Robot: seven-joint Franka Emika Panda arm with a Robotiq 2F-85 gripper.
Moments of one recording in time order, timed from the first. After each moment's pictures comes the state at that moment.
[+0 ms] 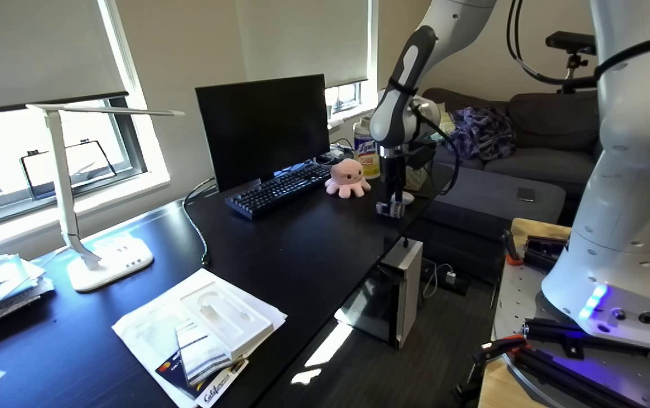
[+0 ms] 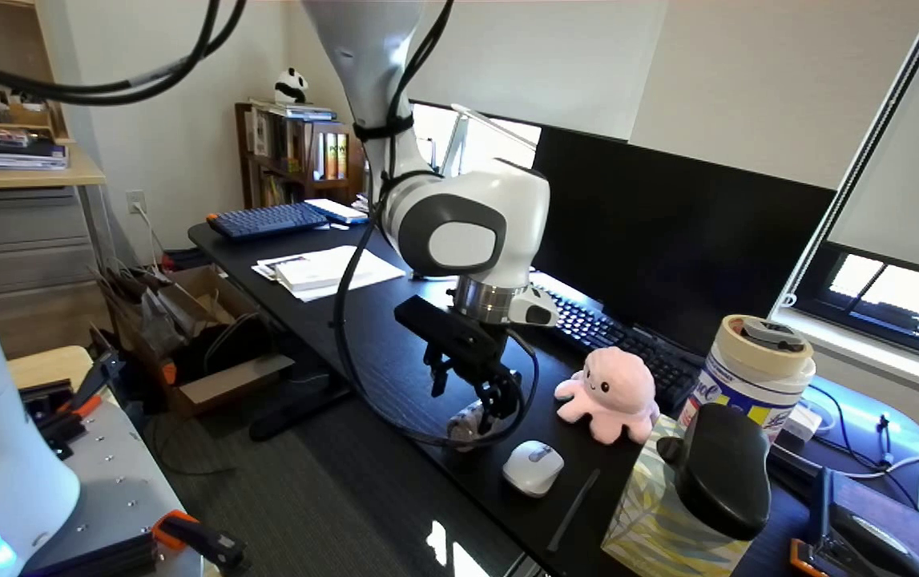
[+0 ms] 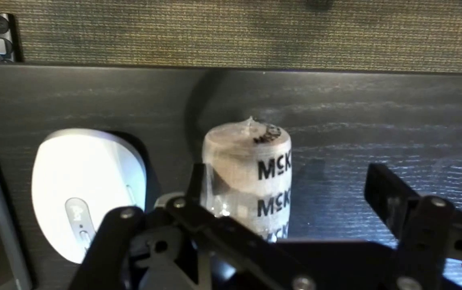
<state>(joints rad) -0.31 0.39 -0.09 -2.36 0.08 2.68 -0.41</state>
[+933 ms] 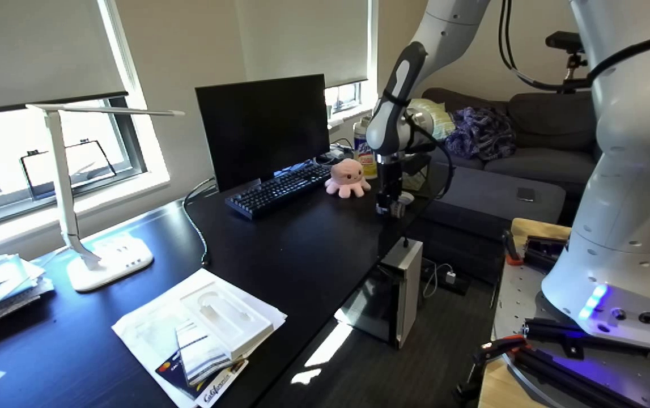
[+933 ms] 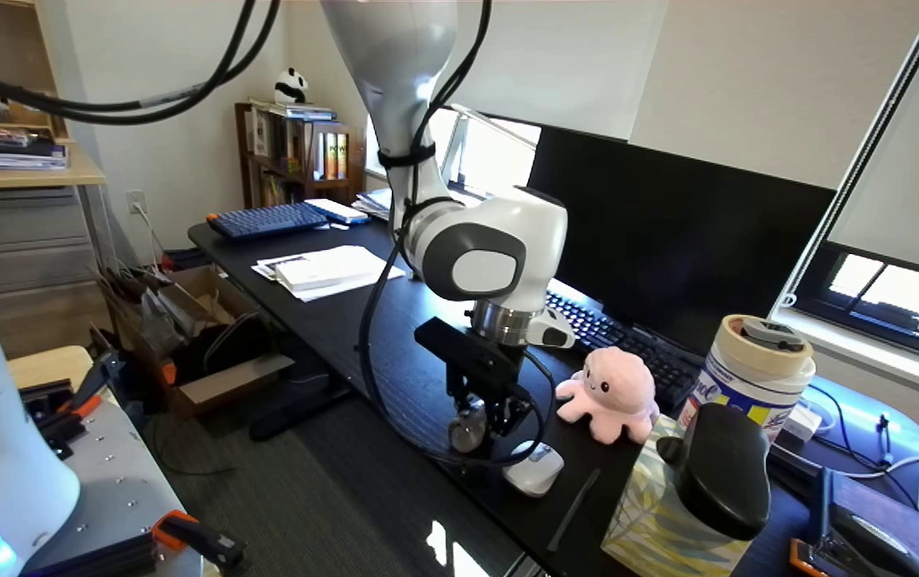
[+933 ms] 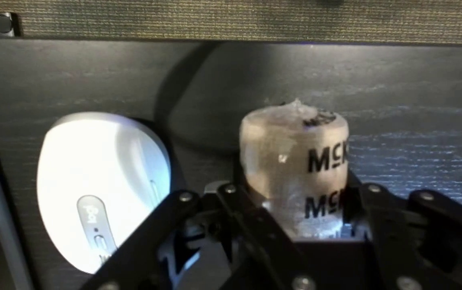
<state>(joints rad) -0.34 0.50 -0.08 -2.26 0.06 2.69 -0.41</state>
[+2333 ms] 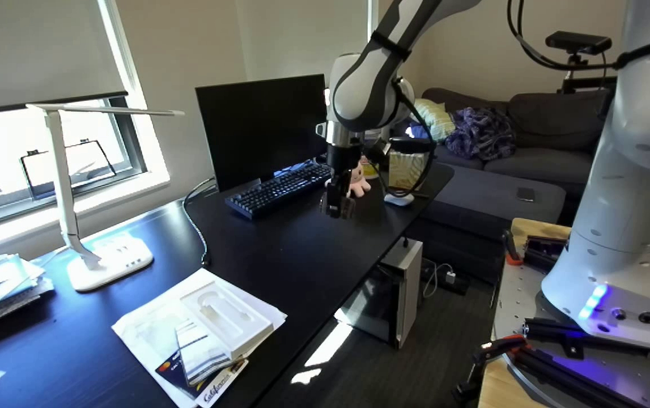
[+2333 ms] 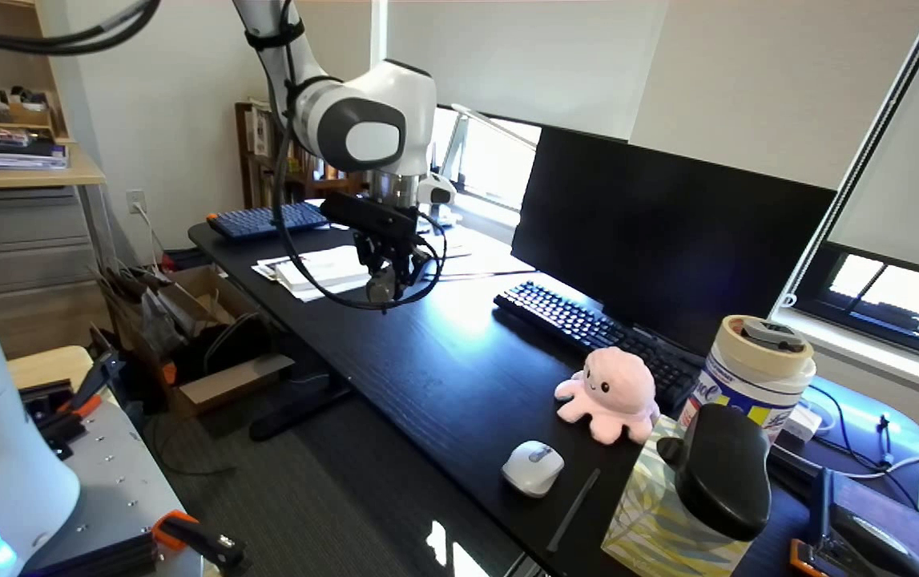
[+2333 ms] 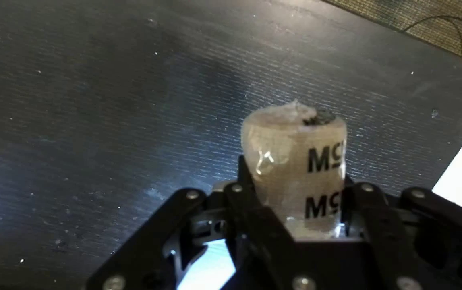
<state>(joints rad) -0.10 0.16 0.14 -2.45 0.20 2.69 -0.38</state>
